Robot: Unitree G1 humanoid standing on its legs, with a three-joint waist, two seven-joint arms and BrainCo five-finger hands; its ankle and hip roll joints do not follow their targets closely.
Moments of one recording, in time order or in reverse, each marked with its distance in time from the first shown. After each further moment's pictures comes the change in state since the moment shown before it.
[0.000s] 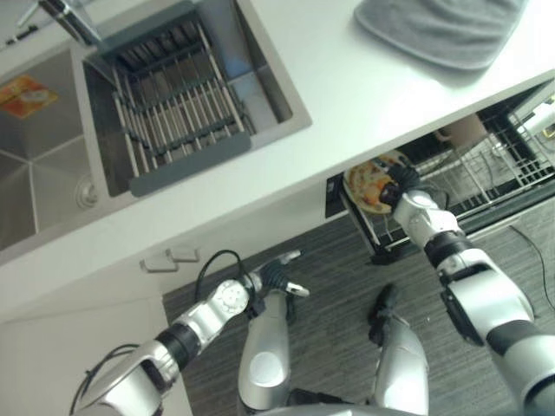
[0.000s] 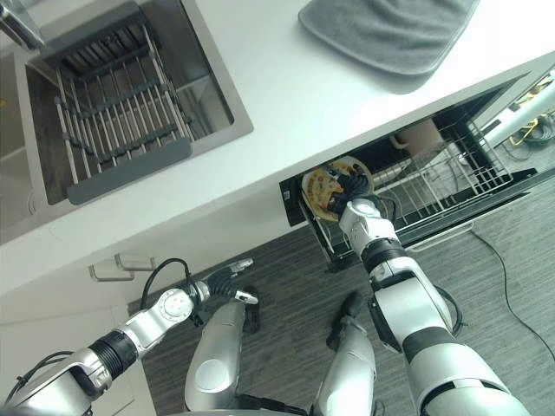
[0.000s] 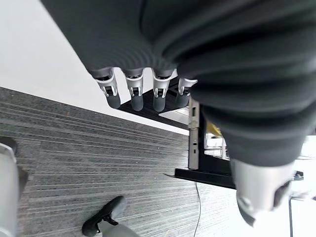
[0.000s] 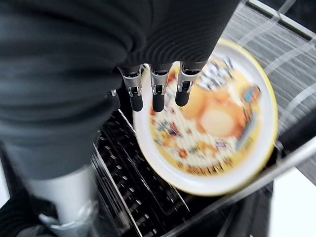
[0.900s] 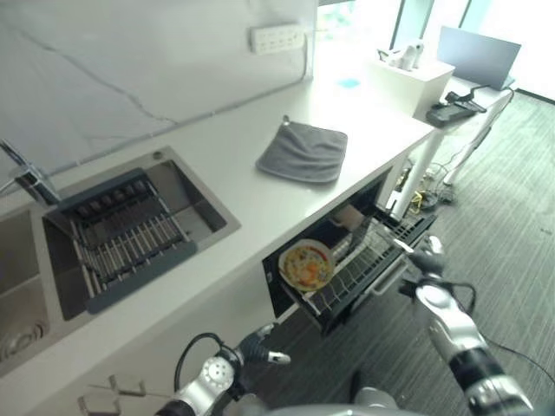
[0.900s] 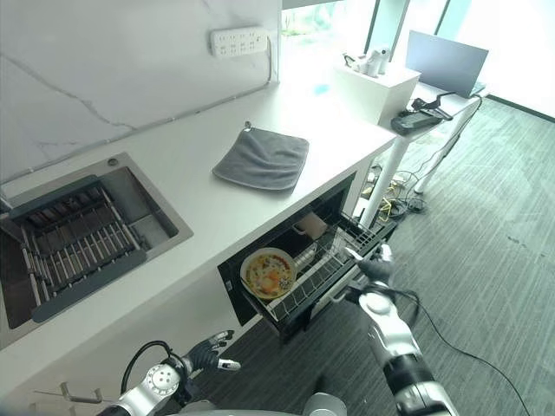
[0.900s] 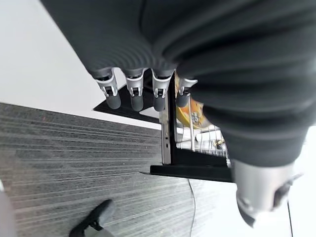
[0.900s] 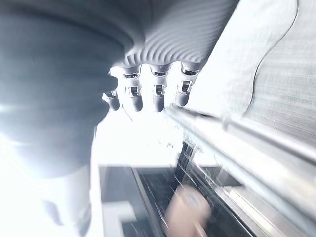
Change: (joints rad) left arm 0.359 -0.150 0.189 0.265 0.102 -0.028 0.002; right arm 0.795 -0.014 -0.182 -0.670 -0.354 -0.077 -0.183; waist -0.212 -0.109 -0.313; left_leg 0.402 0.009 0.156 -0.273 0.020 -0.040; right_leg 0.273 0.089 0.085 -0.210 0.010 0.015
